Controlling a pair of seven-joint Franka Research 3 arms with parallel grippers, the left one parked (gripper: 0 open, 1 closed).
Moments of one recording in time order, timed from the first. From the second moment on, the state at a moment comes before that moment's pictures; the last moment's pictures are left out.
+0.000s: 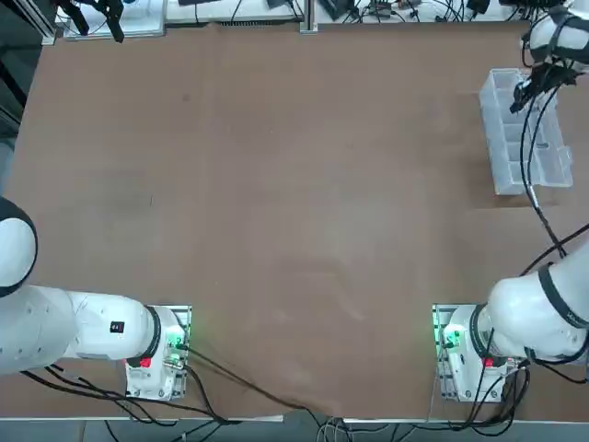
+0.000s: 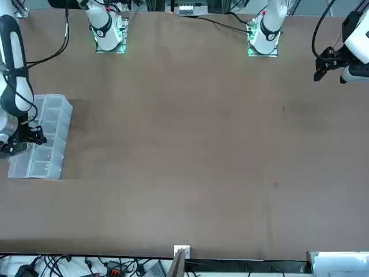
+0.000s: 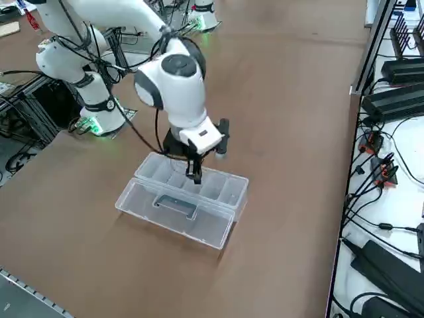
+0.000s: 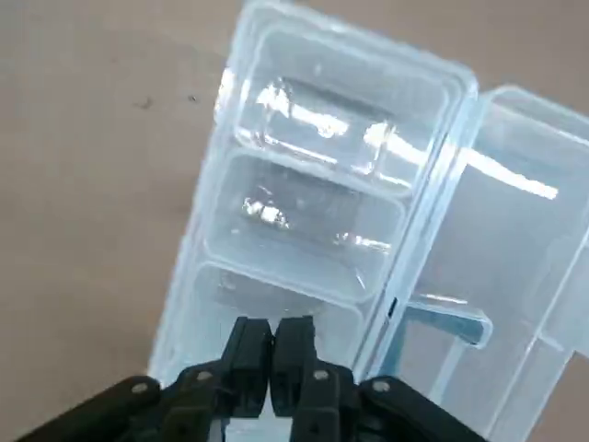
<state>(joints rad) -0.28 0.40 -0.09 -1.87 -0.02 2.24 -0.66</state>
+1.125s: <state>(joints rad) -0.28 0.37 -0.06 -1.74 0.00 2.09 -0.60</state>
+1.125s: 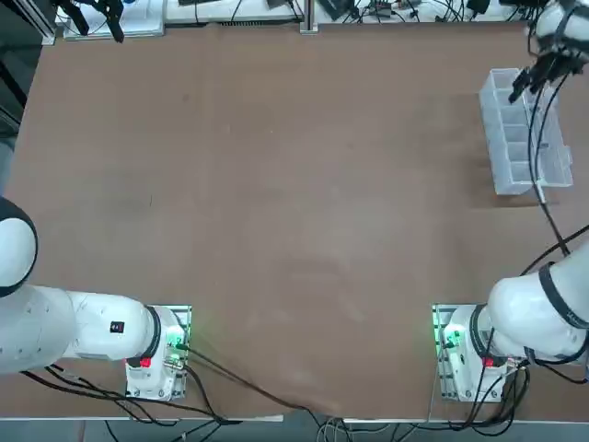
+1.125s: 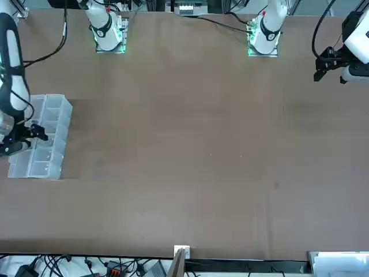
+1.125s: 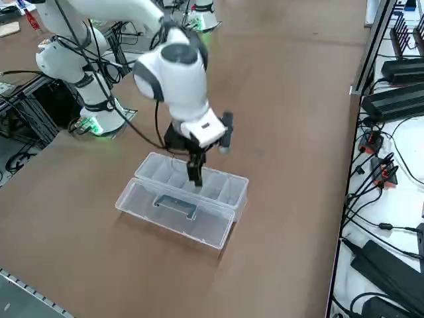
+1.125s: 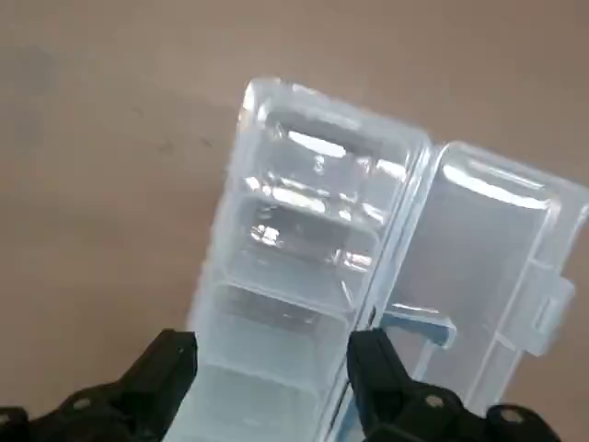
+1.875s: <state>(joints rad) -0.12 0.15 -0.02 -1.53 0.00 1.71 -0.27</state>
